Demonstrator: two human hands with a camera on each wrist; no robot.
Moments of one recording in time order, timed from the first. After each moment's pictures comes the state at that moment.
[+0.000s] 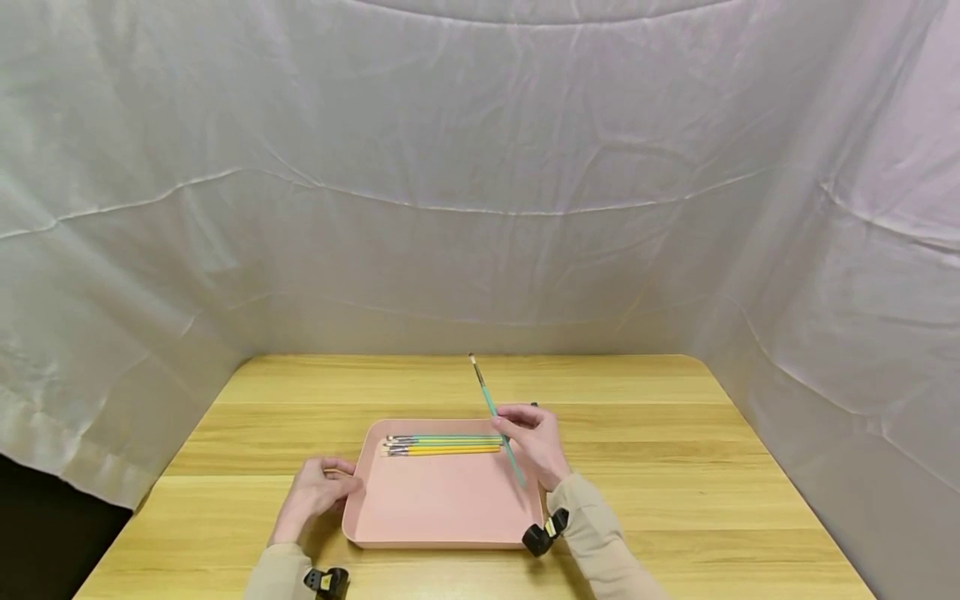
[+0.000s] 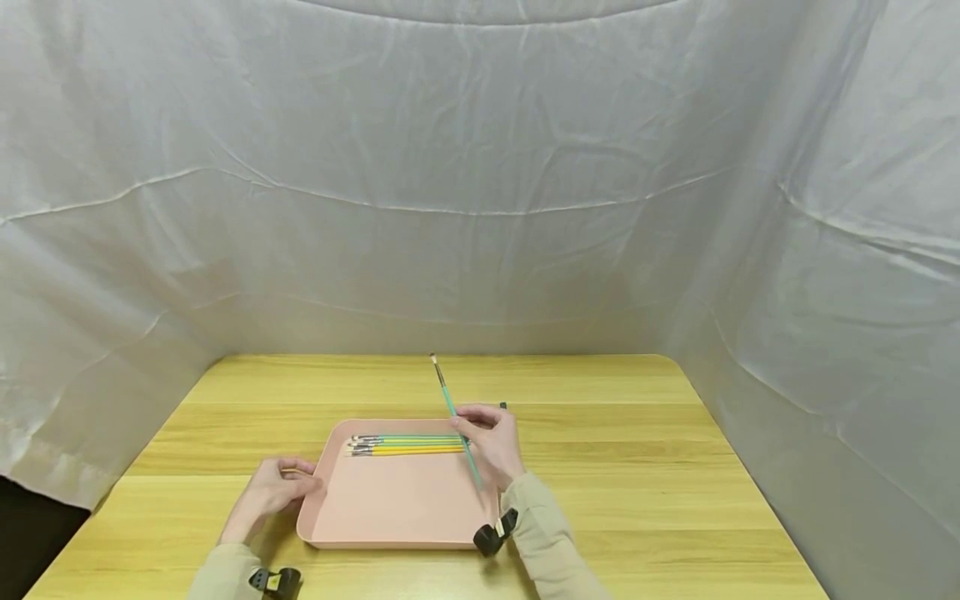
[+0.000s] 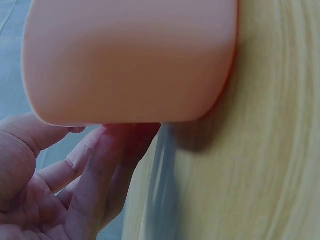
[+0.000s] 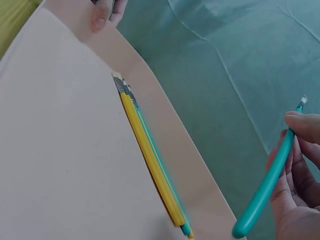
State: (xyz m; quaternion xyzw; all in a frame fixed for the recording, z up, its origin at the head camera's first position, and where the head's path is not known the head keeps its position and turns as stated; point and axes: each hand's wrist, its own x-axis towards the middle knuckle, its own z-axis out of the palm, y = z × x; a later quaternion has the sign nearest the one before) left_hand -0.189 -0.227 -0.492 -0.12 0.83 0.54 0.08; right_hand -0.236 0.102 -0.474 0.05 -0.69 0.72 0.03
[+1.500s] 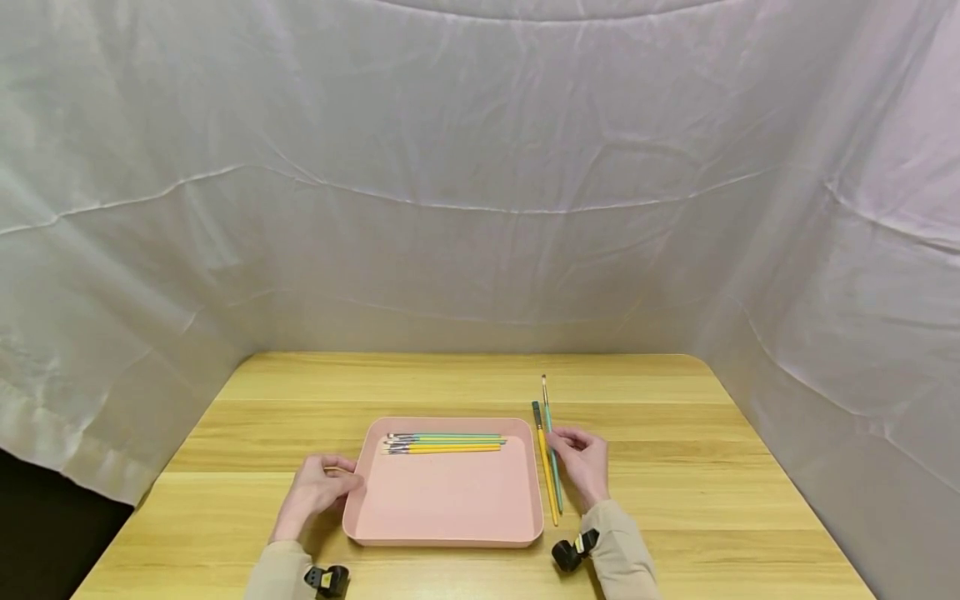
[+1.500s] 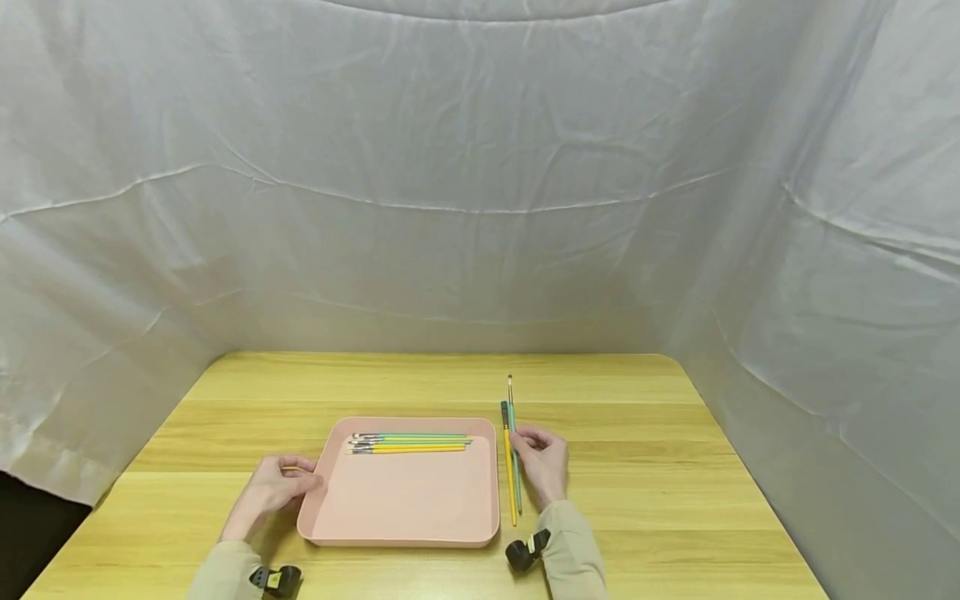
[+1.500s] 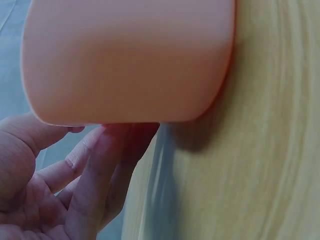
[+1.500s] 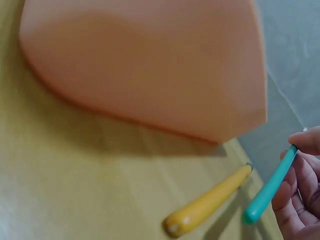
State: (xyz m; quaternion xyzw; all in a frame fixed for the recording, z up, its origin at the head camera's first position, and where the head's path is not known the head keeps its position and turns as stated) left_hand -0.190 -0.228 -0.491 -0.12 0.84 0.53 0.08; right_hand -0.231 0.158 -0.520 -0.12 -0.71 0.69 0.11
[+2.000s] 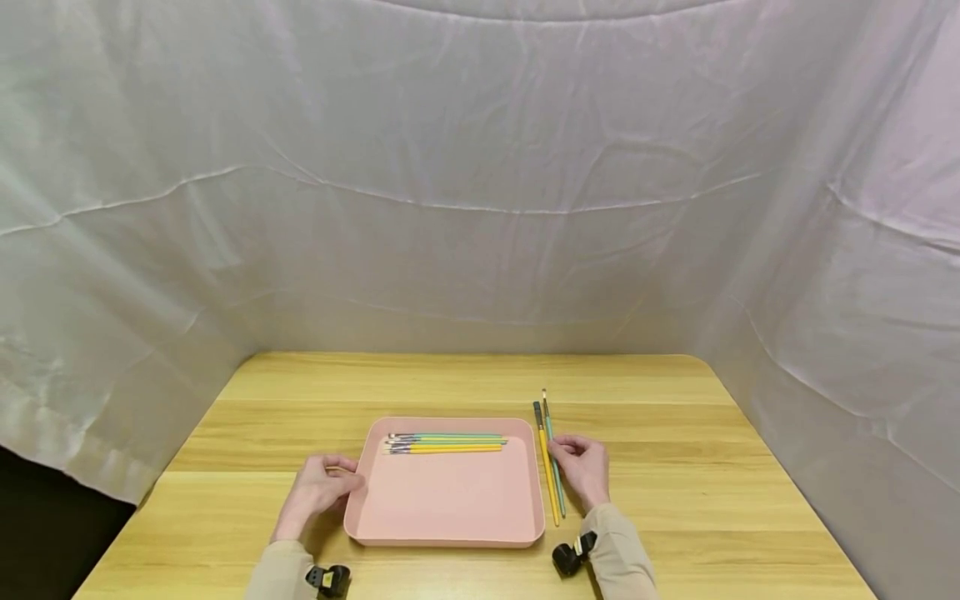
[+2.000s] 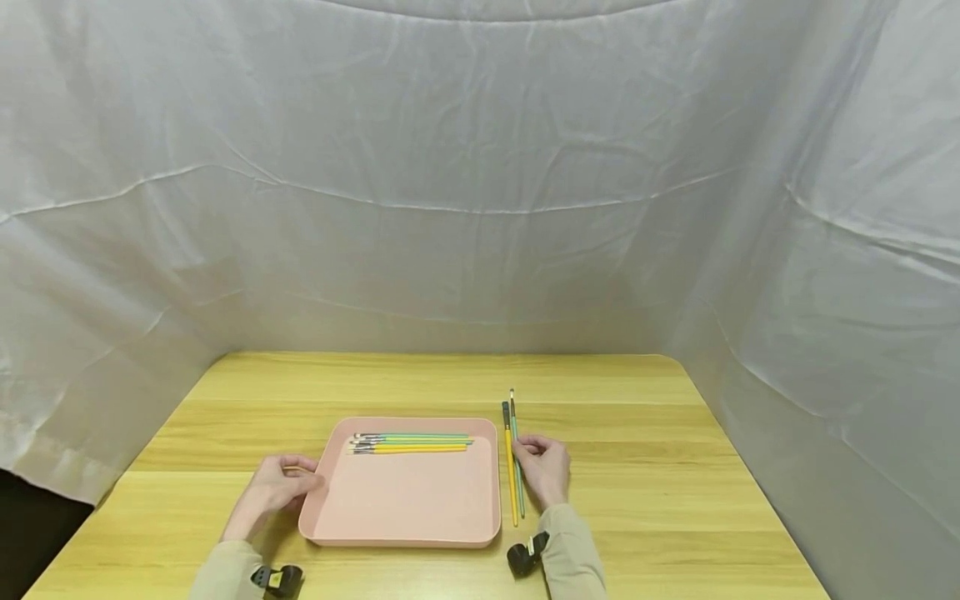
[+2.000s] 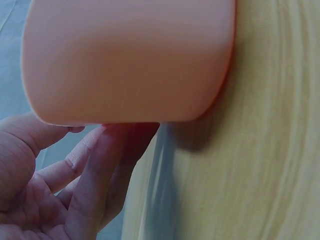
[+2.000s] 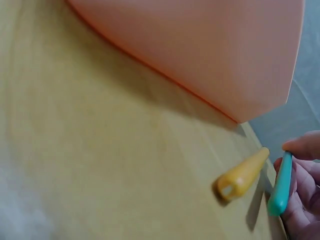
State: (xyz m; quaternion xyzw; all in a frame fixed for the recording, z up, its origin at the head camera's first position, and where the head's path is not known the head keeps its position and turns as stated) left_hand -0.188 -0.229 -0.494 -0.12 0.84 0.53 0.07; right_hand -0.233 0.165 -0.536 -0.12 -0.81 0.57 0.12
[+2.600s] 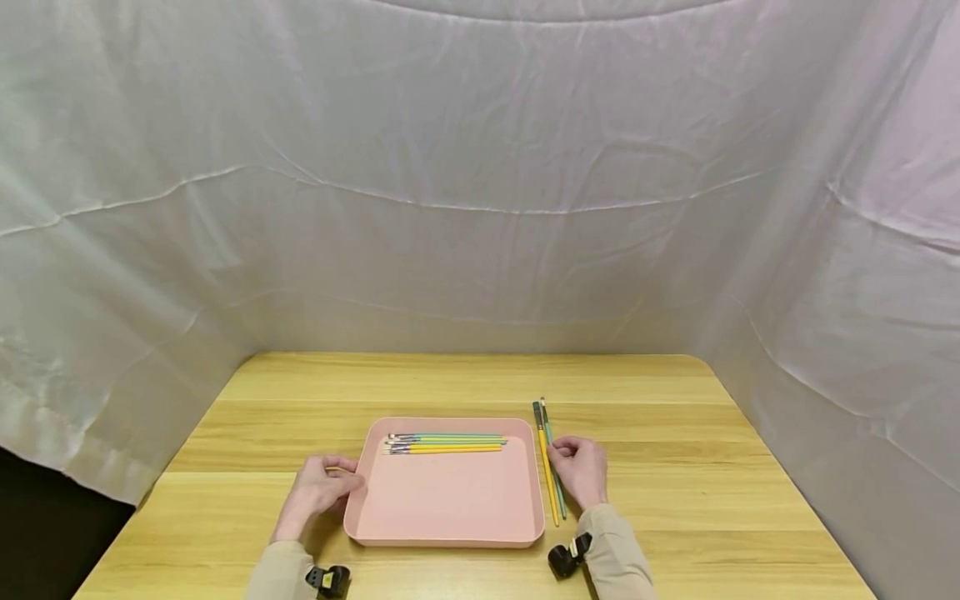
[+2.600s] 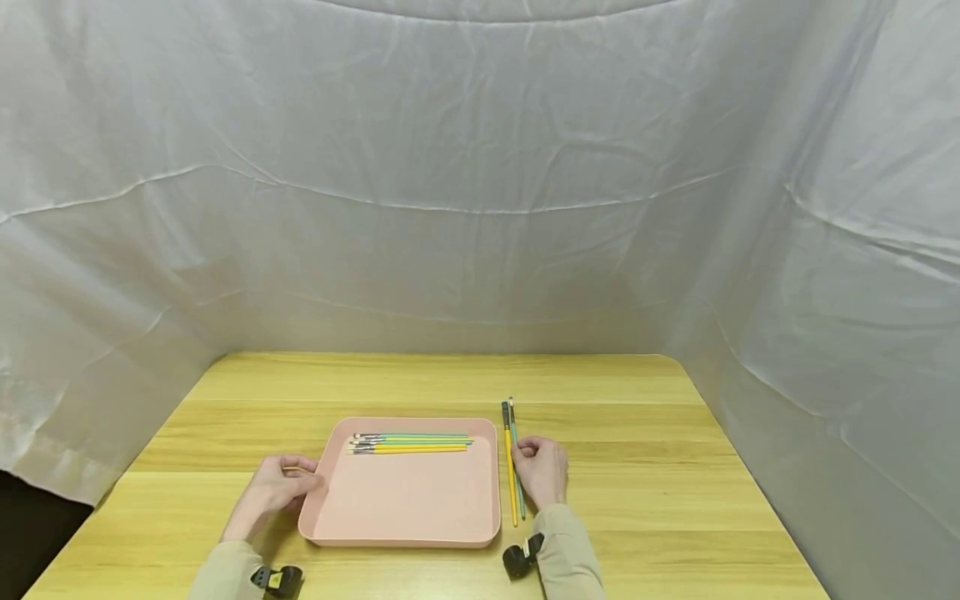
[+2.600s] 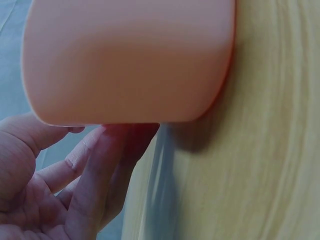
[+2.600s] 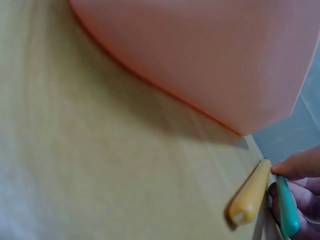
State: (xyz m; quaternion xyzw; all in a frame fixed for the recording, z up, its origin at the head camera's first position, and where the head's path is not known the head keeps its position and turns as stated) left_hand -0.188 -0.228 -0.492 -0.12 0.84 0.53 0.07; right_hand -0.233 0.163 -0.537 -0.07 -0.89 0.42 0.16
